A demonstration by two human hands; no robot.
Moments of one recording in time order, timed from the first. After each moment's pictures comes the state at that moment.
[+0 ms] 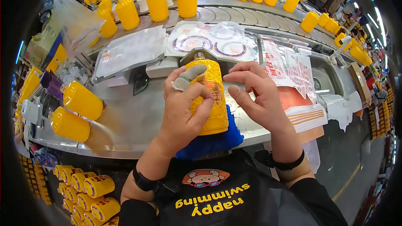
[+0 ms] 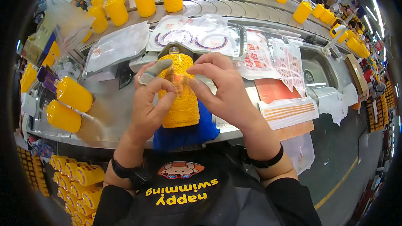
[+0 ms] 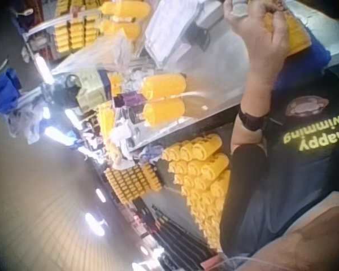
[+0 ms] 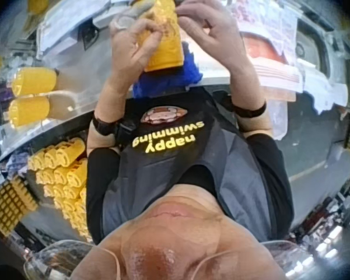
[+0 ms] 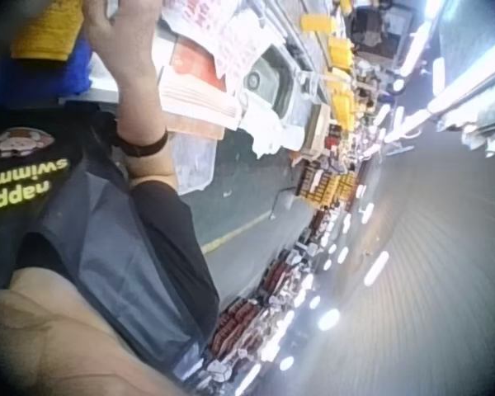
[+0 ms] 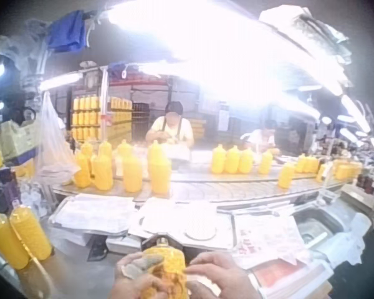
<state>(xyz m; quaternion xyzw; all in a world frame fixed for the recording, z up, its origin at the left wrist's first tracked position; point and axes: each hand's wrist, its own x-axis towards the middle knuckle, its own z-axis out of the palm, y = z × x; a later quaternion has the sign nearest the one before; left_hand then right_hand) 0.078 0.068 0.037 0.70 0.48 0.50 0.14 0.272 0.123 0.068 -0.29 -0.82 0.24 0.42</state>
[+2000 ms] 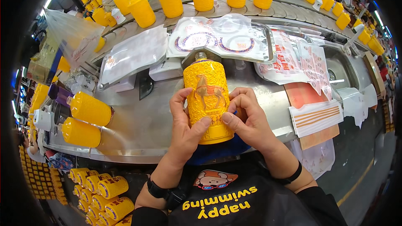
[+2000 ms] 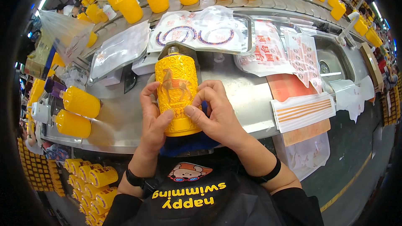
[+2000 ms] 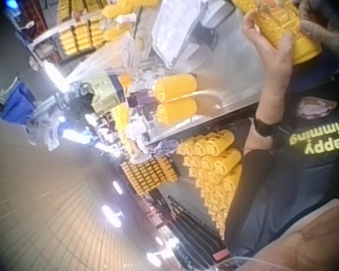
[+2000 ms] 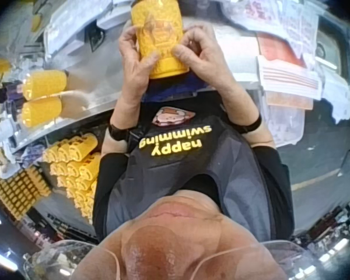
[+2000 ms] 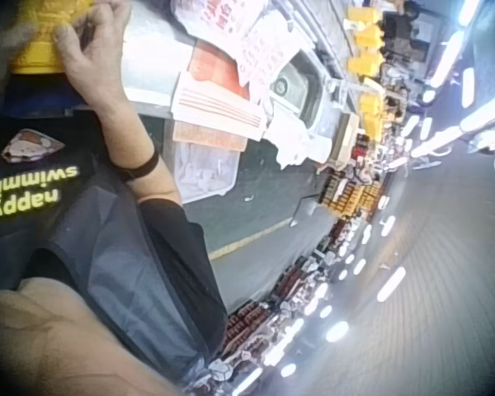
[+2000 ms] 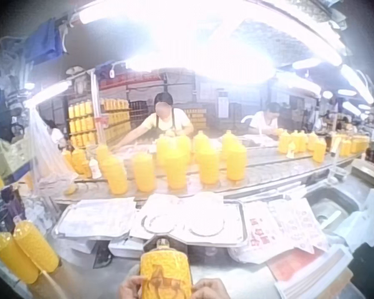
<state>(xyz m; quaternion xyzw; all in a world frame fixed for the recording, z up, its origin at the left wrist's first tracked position) 0.090 0.058 -0.007 0.47 0.38 0.63 0.50 0.267 0.101 0.000 -0.35 -0.67 0.51 0.41</state>
